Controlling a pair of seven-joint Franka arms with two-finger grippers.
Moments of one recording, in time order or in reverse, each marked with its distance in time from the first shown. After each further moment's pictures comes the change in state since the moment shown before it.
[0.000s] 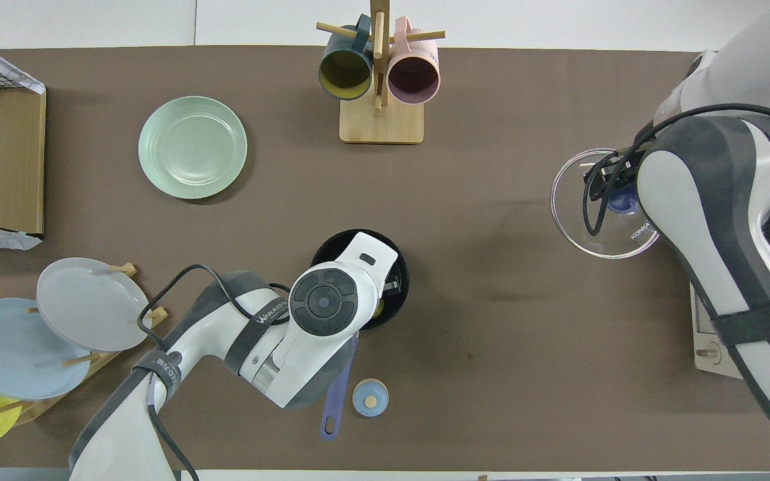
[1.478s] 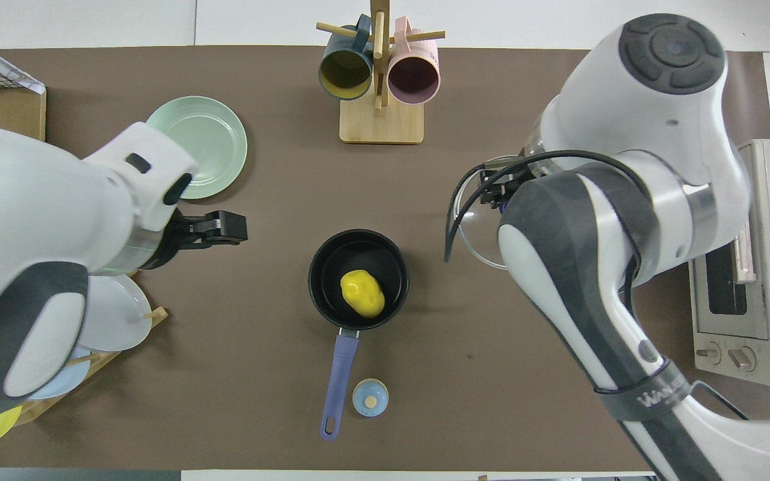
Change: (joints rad) left arm 0.349 -0.301 0.040 0.321 0.000 -0.649 0.493; right arm 0.259 0.005 0.009 0.027 0.001 0.074 0.413
